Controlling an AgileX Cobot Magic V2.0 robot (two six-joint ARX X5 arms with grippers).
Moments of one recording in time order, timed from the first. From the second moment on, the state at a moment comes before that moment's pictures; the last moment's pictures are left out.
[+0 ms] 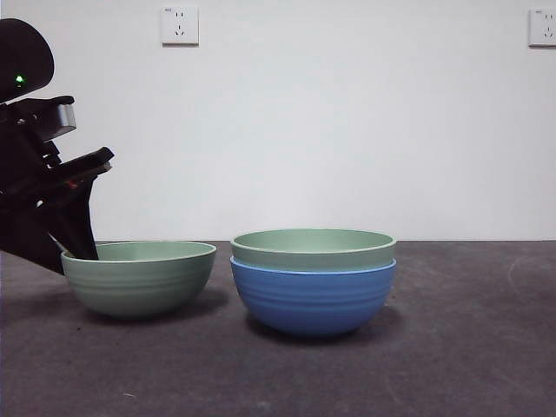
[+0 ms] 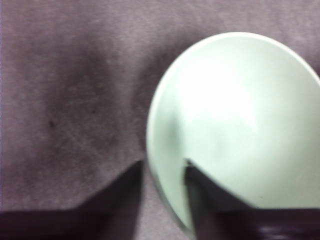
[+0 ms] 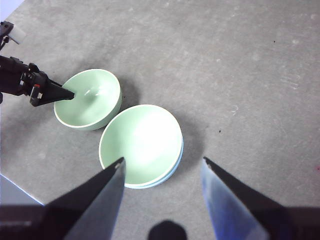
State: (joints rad) left arm -0.21 1.47 0.80 -0.31 0.23 -0.13; right arm 0.52 0.90 1.10 -0.84 -0.10 0.12
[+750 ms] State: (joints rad) left arm -0.35 1.41 1.08 -0.50 0.23 -0.16; right arm 0.52 0.90 1.10 -0.88 -0.10 0.12
